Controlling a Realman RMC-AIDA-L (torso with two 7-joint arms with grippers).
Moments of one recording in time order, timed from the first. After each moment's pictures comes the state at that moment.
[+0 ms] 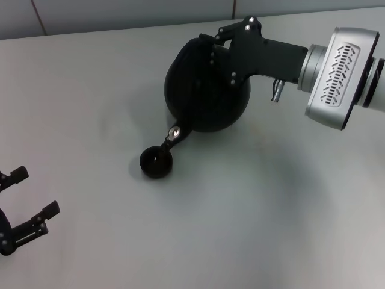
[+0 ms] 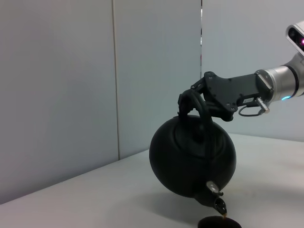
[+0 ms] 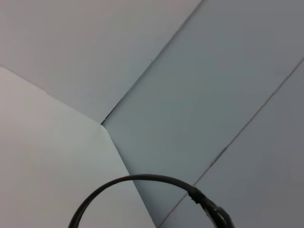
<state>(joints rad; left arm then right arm) -0.20 -2.06 0.41 0.50 1.95 1.73 -0.75 0.71 2.08 -0.69 -0.35 -1.66 -1.25 0.23</state>
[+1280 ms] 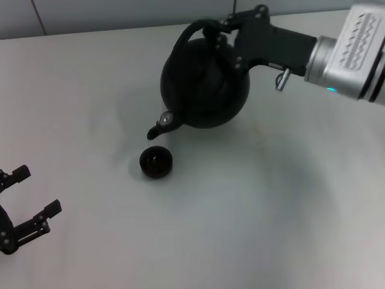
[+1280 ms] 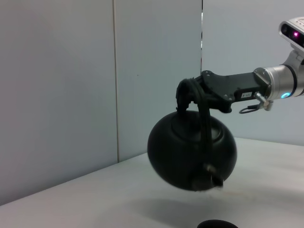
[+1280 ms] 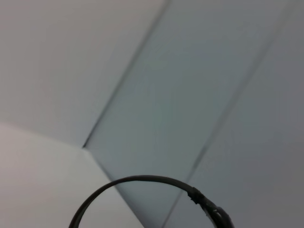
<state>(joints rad) -0.20 -2.06 0.41 0.49 1.95 1.73 -0.75 0.70 2.08 -0.68 -0.36 -1.62 -1.26 0.48</state>
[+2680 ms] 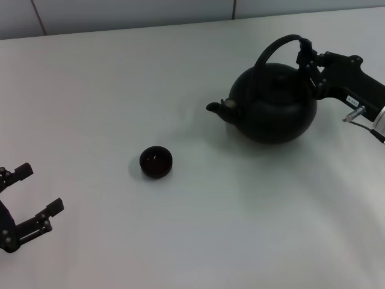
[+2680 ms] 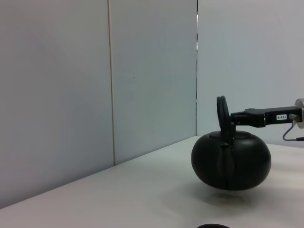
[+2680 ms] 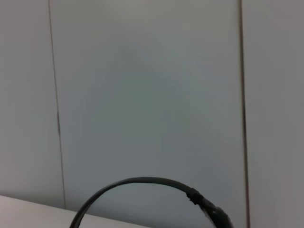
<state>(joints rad) -0.21 -2.06 0.41 0.49 1.95 1.74 -0.75 0.43 2.08 -0.66 -0.32 -1.35 -1.21 0.73</state>
